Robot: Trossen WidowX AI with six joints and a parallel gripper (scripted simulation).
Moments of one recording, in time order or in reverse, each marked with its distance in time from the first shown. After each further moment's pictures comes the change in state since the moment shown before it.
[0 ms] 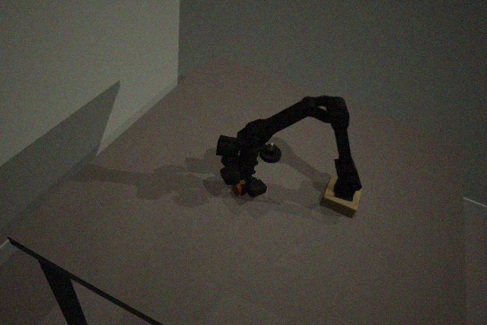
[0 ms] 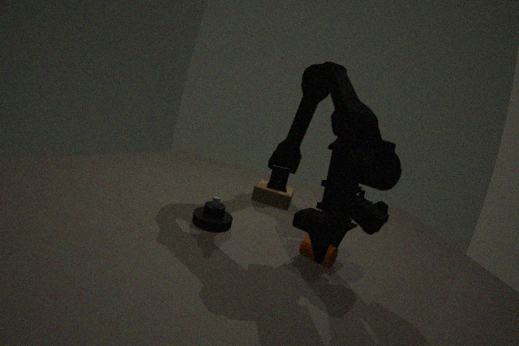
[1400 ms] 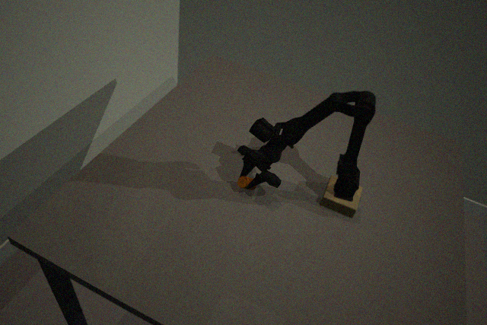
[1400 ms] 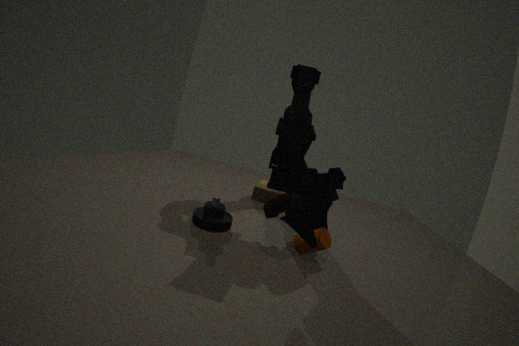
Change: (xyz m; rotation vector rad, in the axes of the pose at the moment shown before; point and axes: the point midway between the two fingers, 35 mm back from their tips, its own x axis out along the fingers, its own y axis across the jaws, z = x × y) arm -0.016 -0.001 -0.036 0.002 -0.628 0.010
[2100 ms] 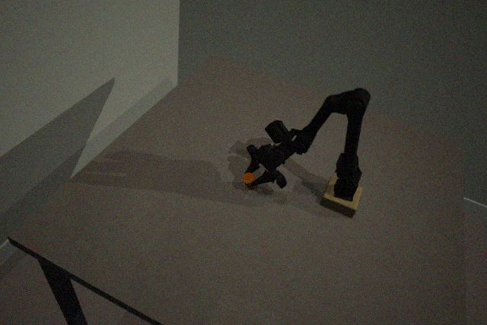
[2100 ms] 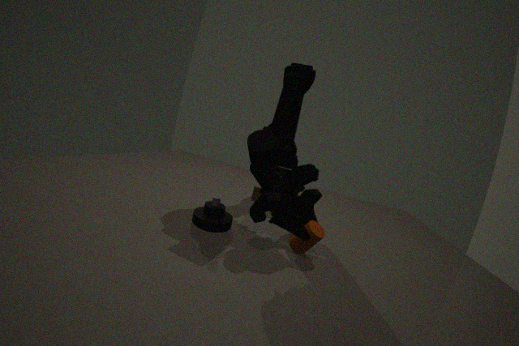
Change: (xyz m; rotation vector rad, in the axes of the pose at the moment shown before) arm -0.014 0.000 -0.020 -0.008 -0.353 -0.002
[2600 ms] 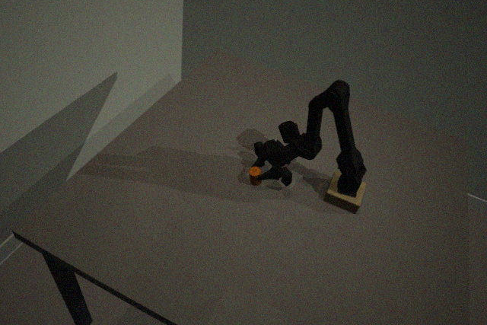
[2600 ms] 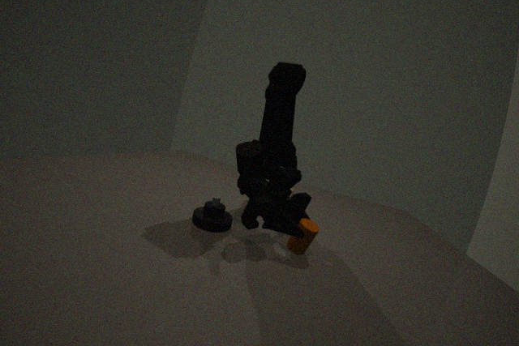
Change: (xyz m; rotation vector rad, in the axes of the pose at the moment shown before) arm -0.010 0.000 -0.014 0.002 -0.257 0.000
